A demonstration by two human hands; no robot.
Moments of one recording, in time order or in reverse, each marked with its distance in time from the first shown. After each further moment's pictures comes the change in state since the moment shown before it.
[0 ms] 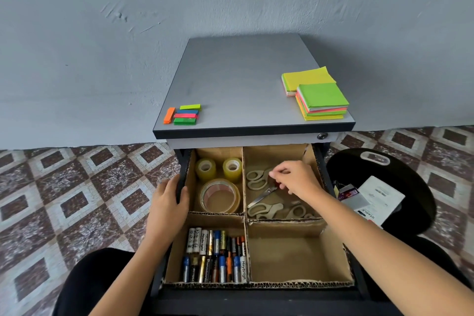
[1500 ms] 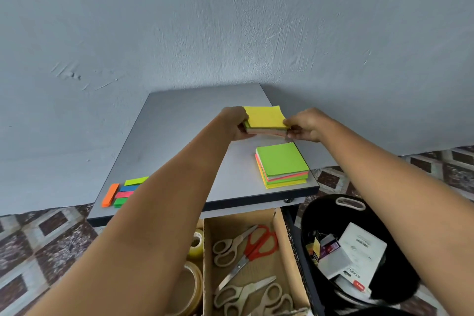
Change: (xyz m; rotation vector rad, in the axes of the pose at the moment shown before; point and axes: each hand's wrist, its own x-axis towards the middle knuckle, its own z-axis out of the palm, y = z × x) left_hand 0.188 0.323 0.056 -0.904 -0.564 -0.280; right_hand 0.159 -0.057 -0.202 0.531 0.153 0.261
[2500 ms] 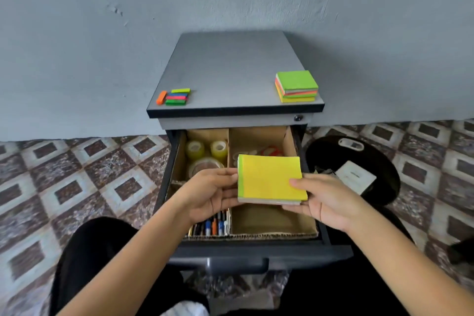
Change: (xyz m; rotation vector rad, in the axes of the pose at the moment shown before) left_hand -0.264 -0.204 -0.118 -0.224 -0.280 -0.210; right_hand -0.298 0.169 0.032 0.473 -0.397 0.320
